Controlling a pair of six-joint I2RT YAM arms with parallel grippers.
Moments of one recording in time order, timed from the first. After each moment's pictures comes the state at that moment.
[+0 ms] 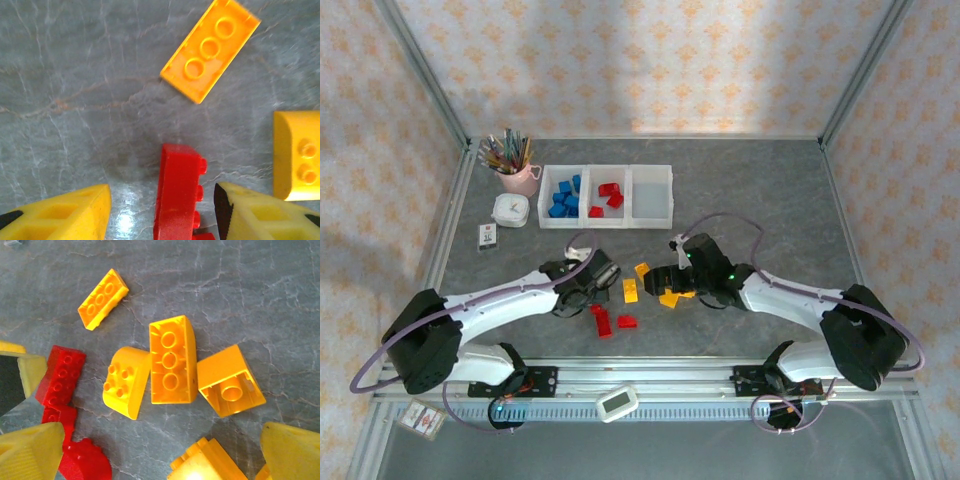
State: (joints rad) left arm -0.79 1.32 0.72 -0.67 -0.29 -0.96; right arm 0.73 1.32 0.60 -0.07 -0.25 0.54
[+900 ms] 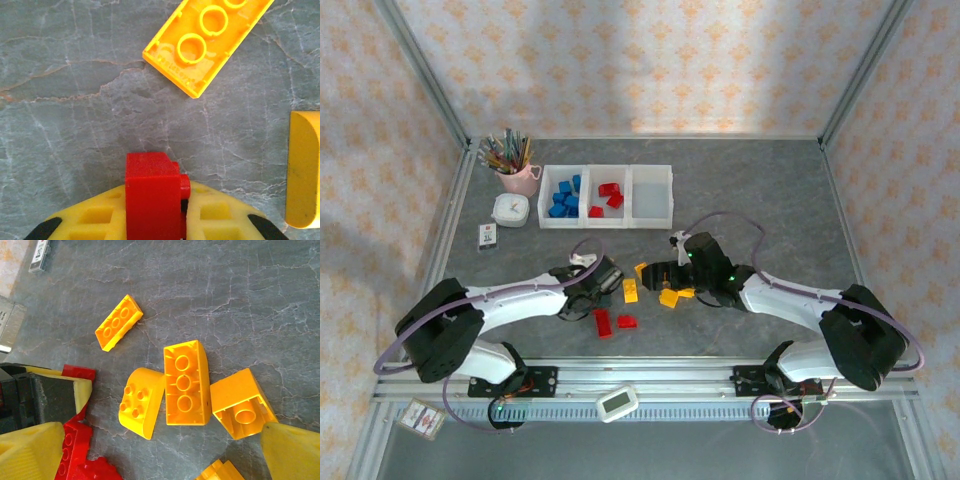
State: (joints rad) left arm -0.79 1.40 0.67 -0.53 -0.27 -0.99; right arm 0.73 1.32 0.60 0.02 -0.24 0.58
